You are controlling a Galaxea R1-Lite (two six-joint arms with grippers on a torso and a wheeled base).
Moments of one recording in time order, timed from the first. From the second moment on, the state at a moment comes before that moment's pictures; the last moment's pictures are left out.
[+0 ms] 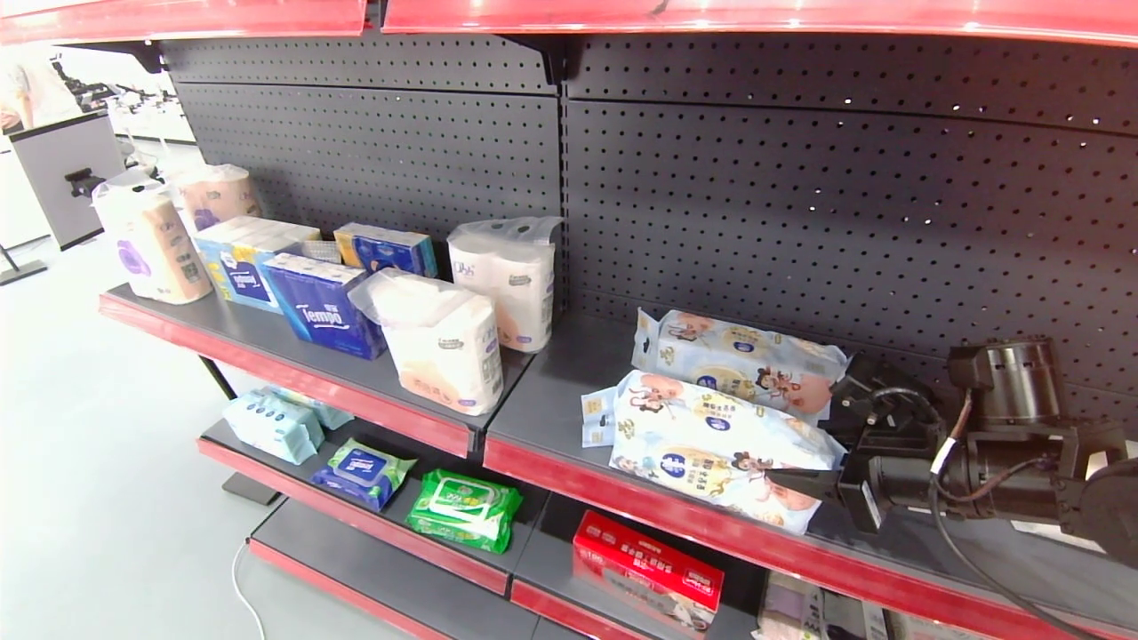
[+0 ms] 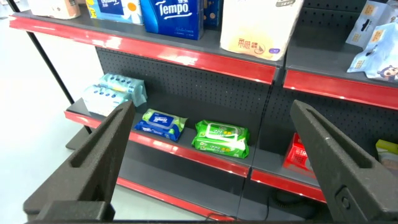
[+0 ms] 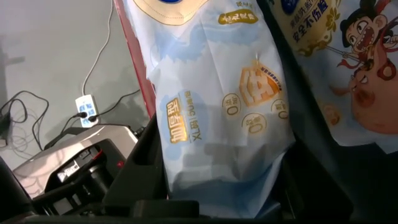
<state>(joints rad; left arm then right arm) 0.00 0.00 0.00 0.00 -0.03 -0.01 0.18 1.71 -0.54 -0.50 0.48 -0.46</state>
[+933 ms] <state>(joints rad) 0.00 0.00 0.00 0.00 -0.03 -0.01 0.18 1.70 -0.52 -0.50 0.49 -0.50</state>
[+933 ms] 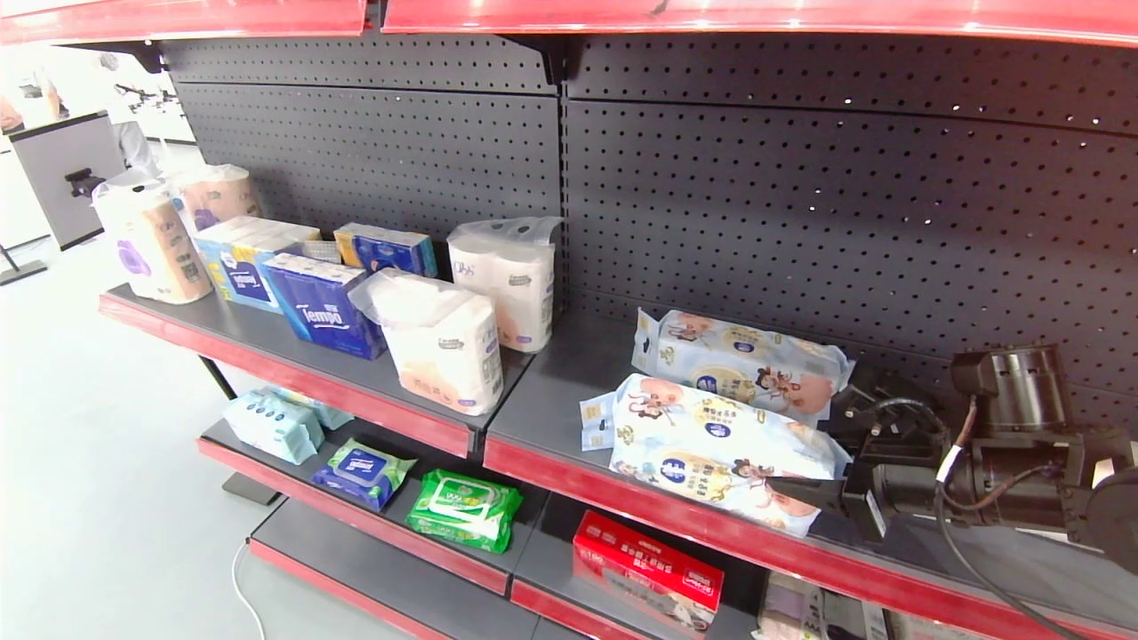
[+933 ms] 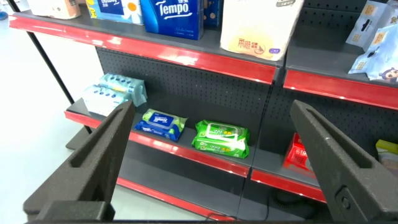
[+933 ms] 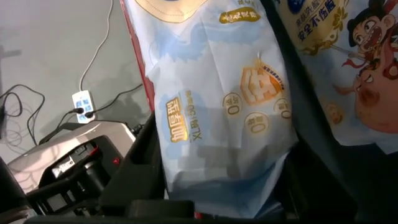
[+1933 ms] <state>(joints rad) 0.00 0.00 0.00 0.00 -0.03 -0.01 0.11 1.57 -0.48 -0.49 0.51 -0.43</state>
